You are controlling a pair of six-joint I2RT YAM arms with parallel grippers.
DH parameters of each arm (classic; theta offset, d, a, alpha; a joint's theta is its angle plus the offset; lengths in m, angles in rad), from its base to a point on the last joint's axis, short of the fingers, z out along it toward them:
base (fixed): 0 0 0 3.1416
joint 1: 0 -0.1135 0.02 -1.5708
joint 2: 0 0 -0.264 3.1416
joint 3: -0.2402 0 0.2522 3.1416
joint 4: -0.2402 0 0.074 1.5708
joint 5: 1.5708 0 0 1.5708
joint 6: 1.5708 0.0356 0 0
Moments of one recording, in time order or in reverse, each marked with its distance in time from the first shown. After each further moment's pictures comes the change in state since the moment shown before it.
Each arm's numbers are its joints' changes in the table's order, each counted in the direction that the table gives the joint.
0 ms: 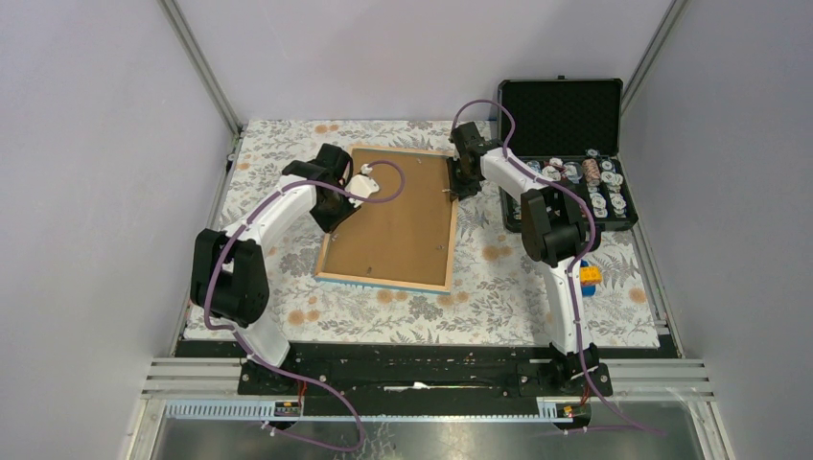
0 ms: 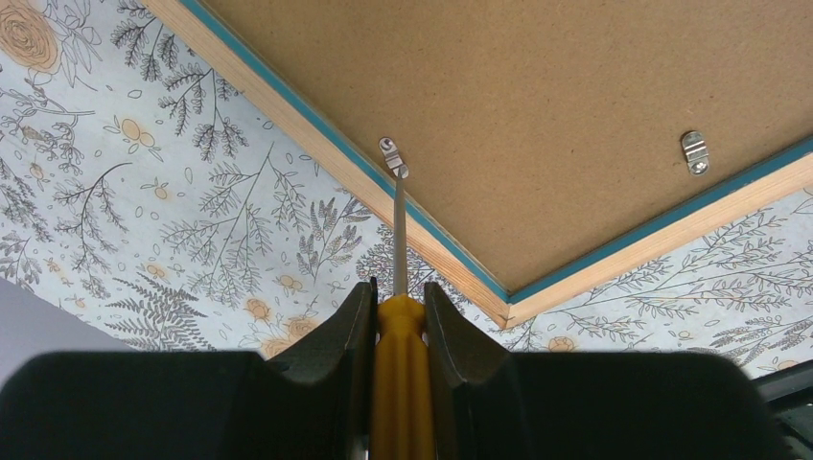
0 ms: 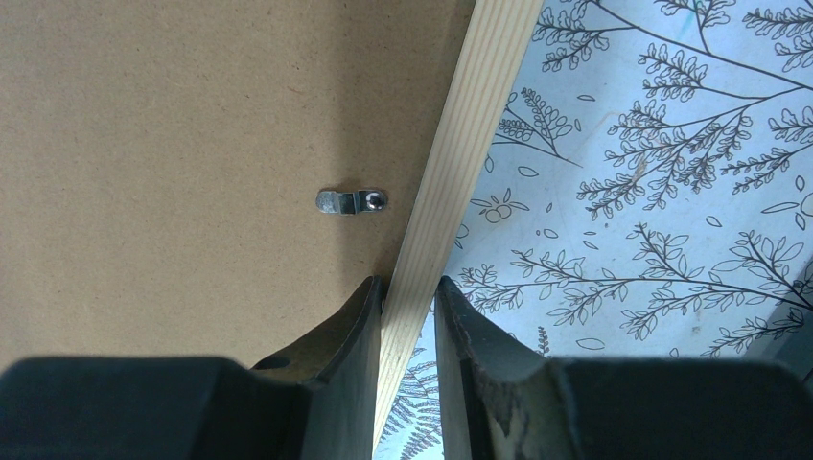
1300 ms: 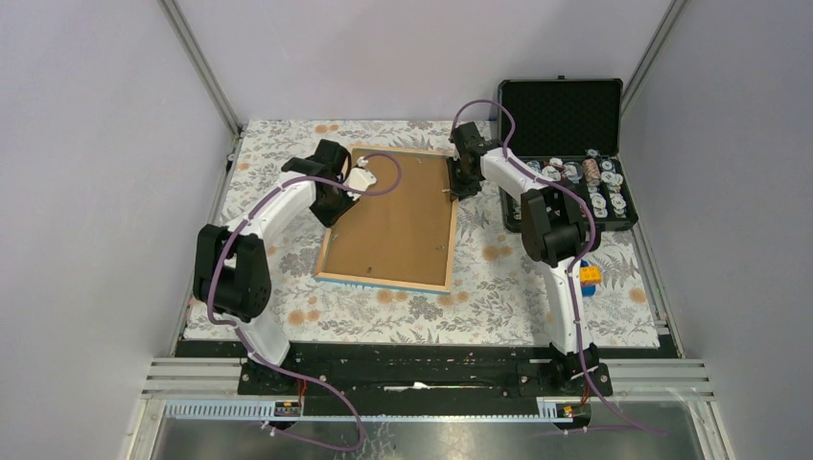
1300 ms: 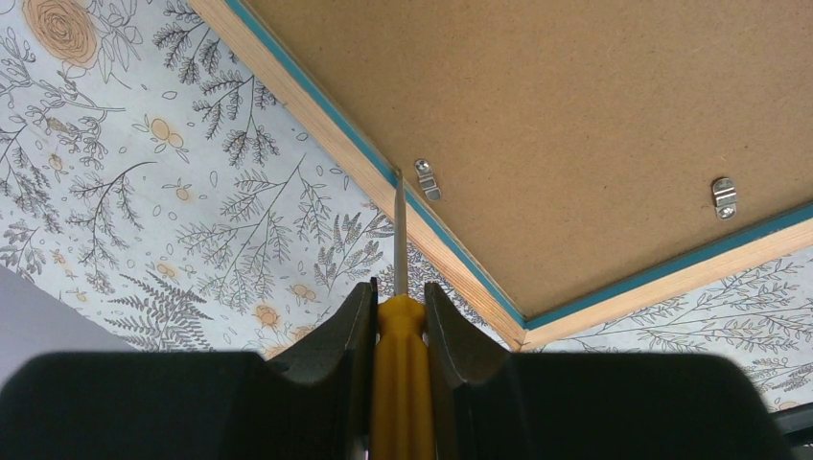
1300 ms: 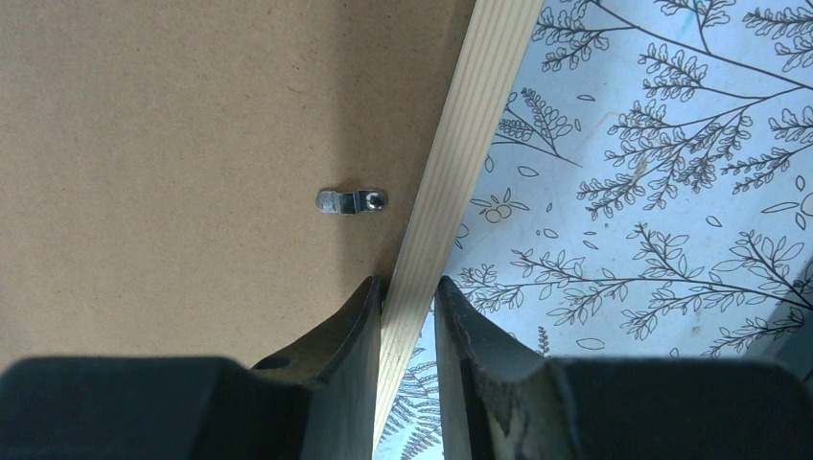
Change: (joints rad) left arm -0.027 -0.035 -0.028 0.040 -0.016 -0.045; right arm 0.000 0.000 0.000 0.000 -0.001 0.000
